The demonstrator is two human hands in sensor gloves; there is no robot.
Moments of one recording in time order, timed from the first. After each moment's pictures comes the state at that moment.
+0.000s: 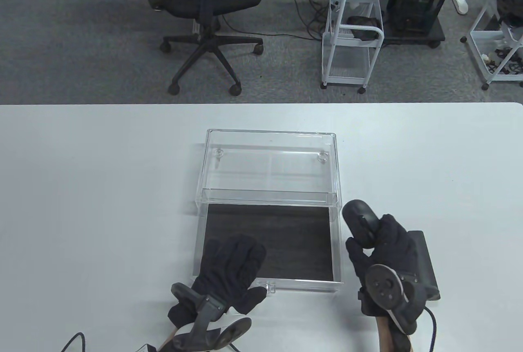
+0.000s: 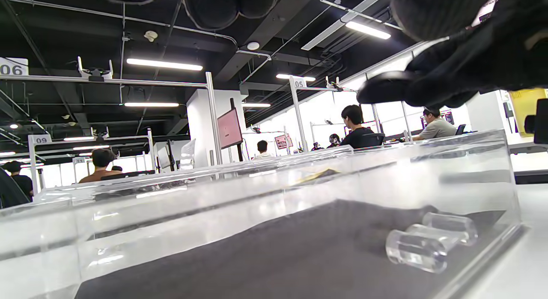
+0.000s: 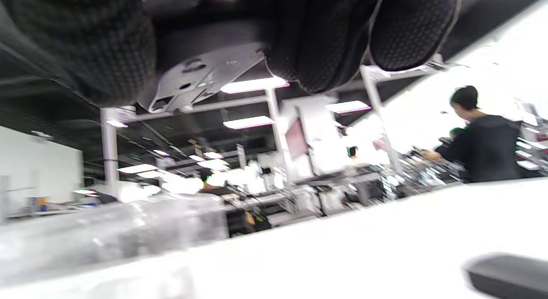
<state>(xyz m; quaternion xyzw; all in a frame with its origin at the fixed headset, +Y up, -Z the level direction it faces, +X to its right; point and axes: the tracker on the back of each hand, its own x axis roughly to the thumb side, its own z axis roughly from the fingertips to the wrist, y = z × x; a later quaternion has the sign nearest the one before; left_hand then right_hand) -0.119 -0.690 -0.127 0.19 -0.29 -0.01 0.94 0.215 -0.700 -0.164 -0.15 -0.24 0.95 0.13</state>
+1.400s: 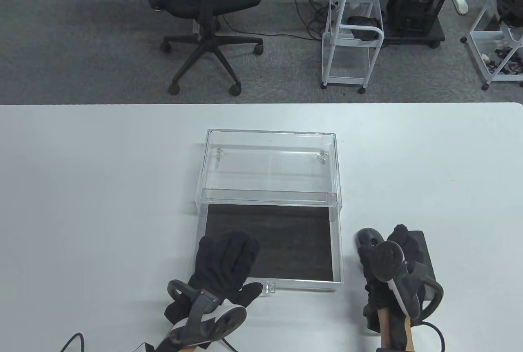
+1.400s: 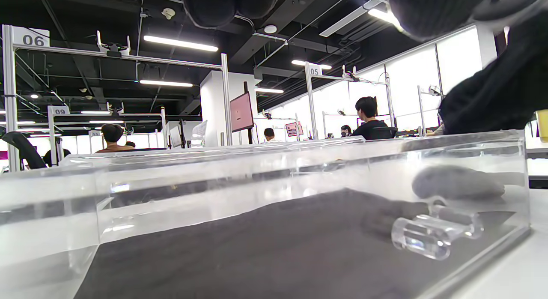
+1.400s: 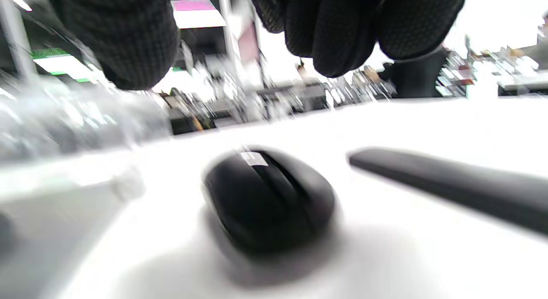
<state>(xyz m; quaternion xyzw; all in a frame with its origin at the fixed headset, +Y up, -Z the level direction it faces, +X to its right) -0.127 -0.692 -0.136 0.16 -0.27 0.01 0.95 0.203 -0.701 -0.167 -0.17 -0.12 0.97 0.09</state>
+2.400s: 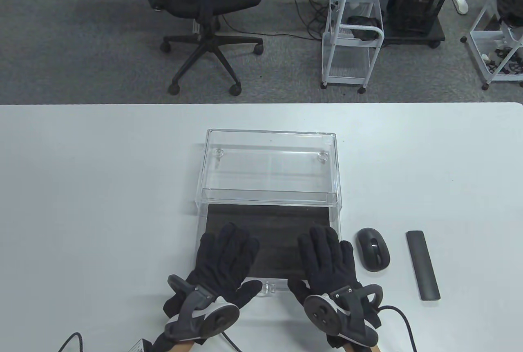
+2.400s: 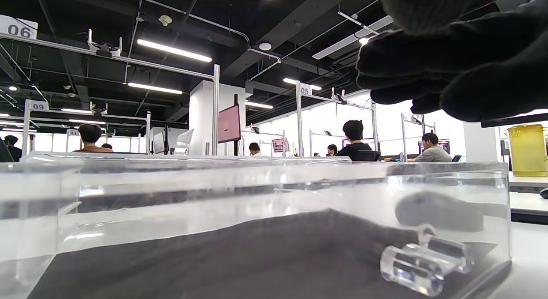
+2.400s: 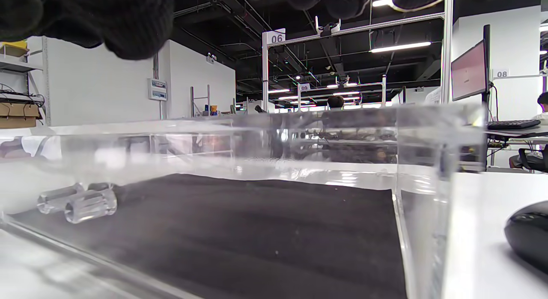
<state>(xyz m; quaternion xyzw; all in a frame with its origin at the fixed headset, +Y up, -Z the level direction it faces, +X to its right) -0.134 -0.694 -0.142 0.17 -0.29 0.06 0.94 0.099 -0.701 -0.133 0.16 -0.13 0.98 0.07</state>
